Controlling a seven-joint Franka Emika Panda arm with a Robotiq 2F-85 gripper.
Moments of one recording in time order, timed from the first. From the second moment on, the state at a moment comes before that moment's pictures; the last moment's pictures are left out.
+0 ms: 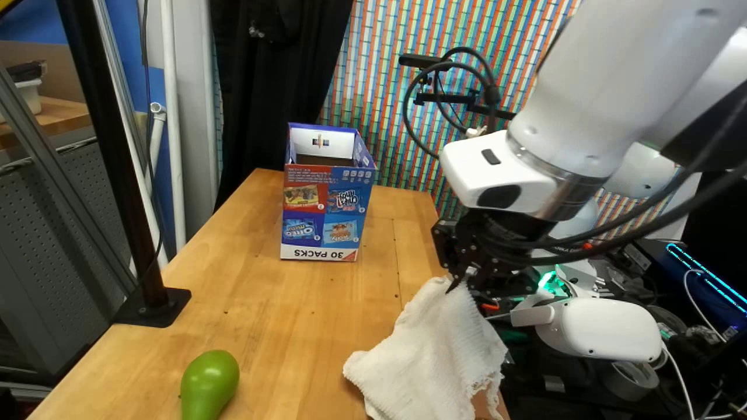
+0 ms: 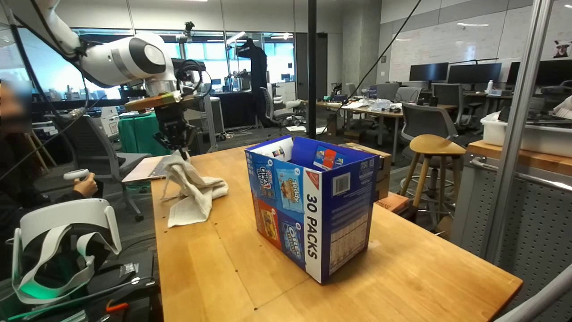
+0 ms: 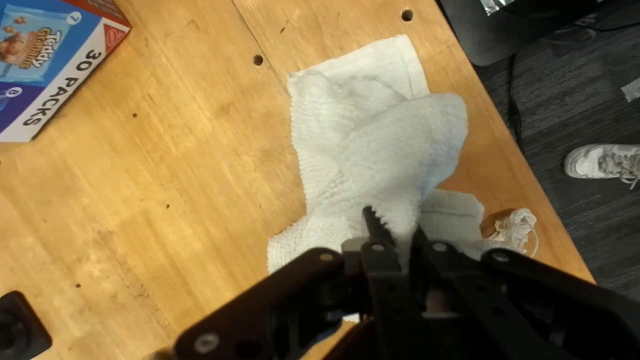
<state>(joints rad) 0.46 -0.03 0.49 -2.21 -0.21 2.07 -0.07</state>
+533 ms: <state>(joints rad) 0.36 0.16 0.37 -2.06 -0.22 2.11 -0.20</state>
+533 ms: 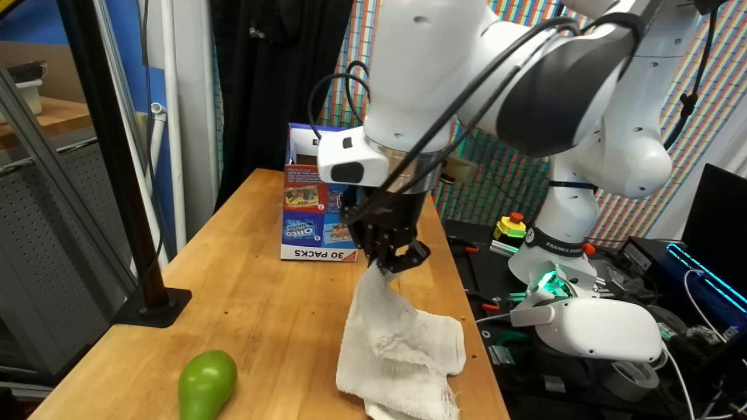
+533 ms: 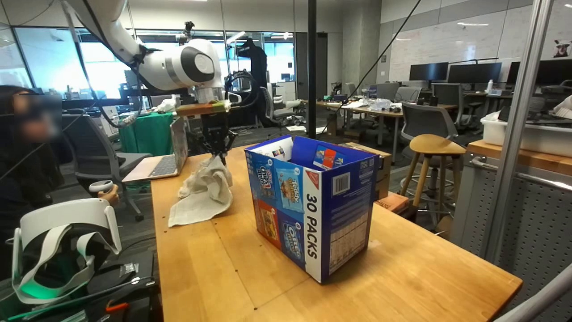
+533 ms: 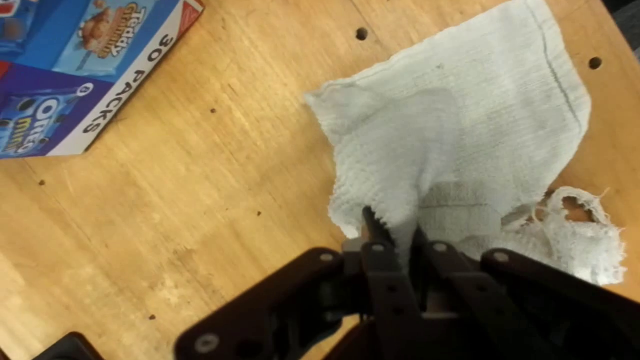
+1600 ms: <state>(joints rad) 0.35 0.46 0.29 -1.77 -0.26 2.17 -0.21</state>
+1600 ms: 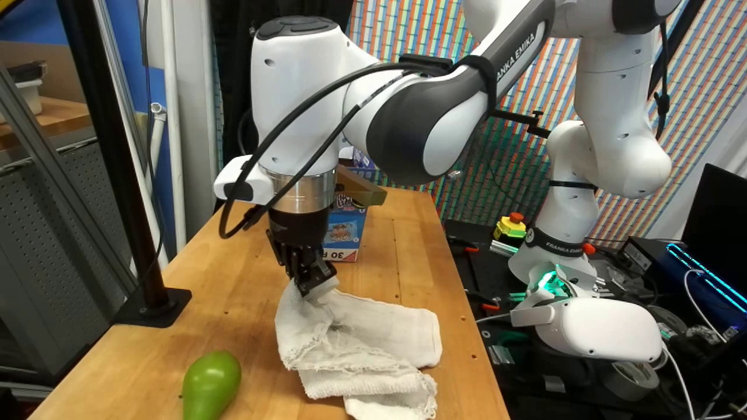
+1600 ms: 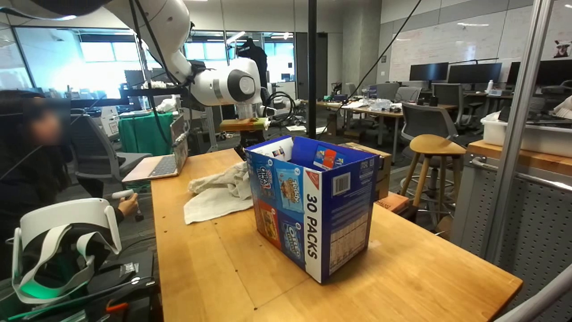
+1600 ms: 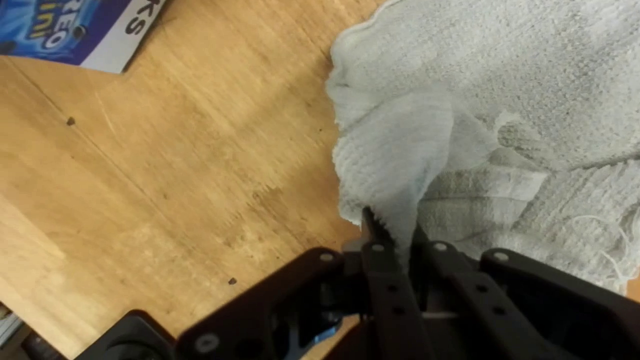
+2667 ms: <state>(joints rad) 0.44 0.46 0.20 -1.72 -0.33 2.18 0.16</state>
